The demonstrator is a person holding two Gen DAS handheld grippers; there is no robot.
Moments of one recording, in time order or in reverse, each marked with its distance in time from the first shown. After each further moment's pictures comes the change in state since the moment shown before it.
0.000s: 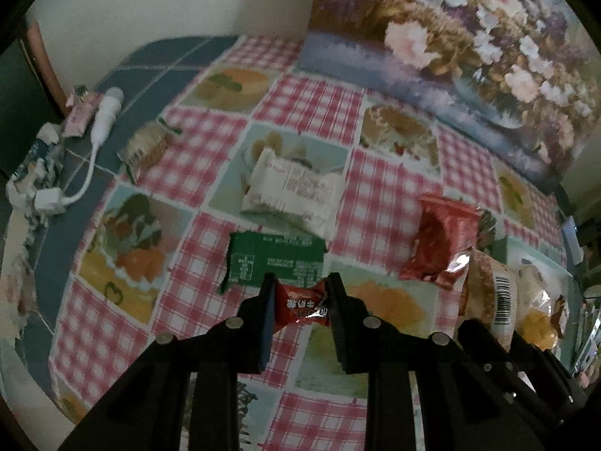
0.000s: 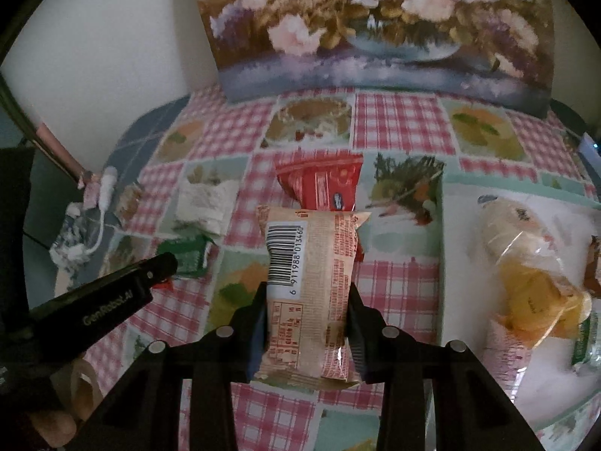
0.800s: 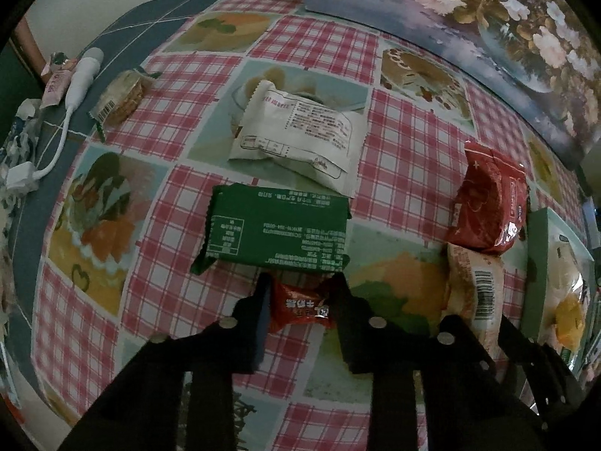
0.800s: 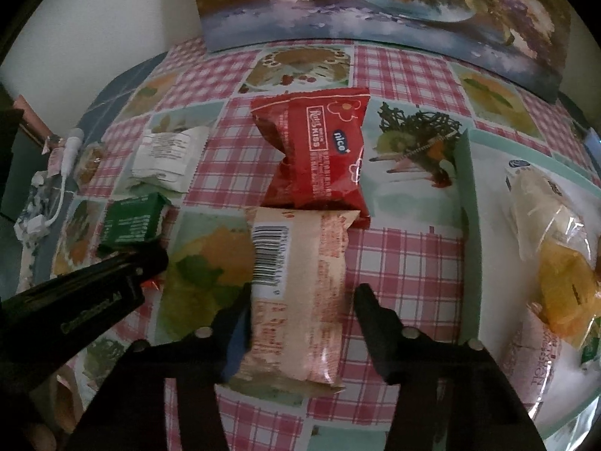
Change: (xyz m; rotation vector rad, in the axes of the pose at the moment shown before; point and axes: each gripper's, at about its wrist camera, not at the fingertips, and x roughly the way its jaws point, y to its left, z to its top) left arm 0.066 -0.005 -0.007 0.001 0.155 0.023; right arm 0.060 0.003 -0.016 -0.045 0.128 -0.089
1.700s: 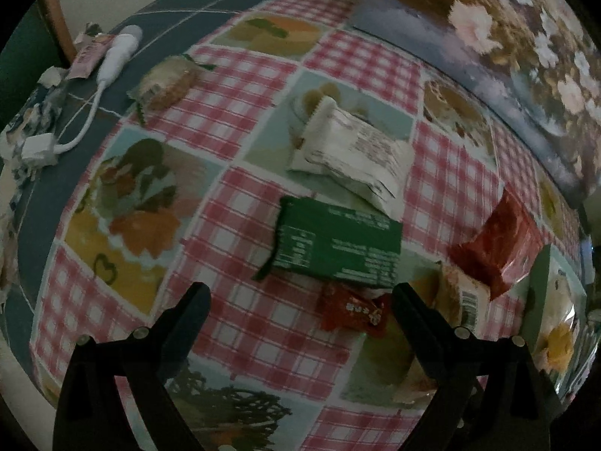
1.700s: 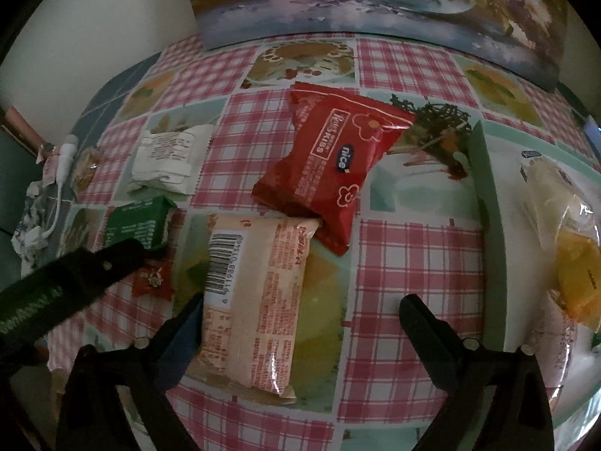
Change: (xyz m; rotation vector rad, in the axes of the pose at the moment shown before) left arm -0.006 0.040 -0.003 -0.110 -0.020 -0.004; right arm 0.008 0.004 0.005 0.031 0.017 -0.010
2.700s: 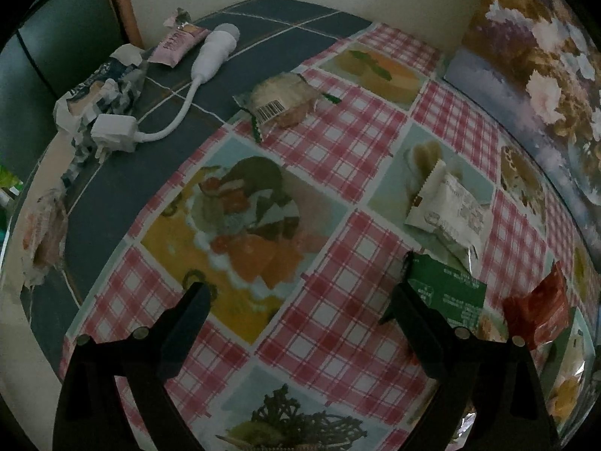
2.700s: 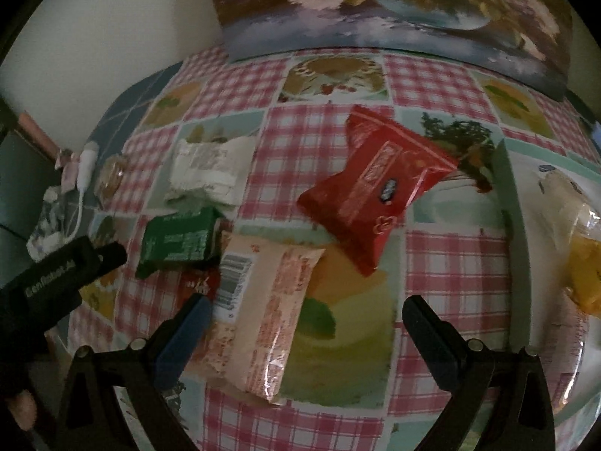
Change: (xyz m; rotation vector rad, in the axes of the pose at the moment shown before) left arm -0.018 0.067 0.011 -0.183 -0.087 0.134; right arm -0.006 0.041 -0.003 -0.007 -0.037 0.043
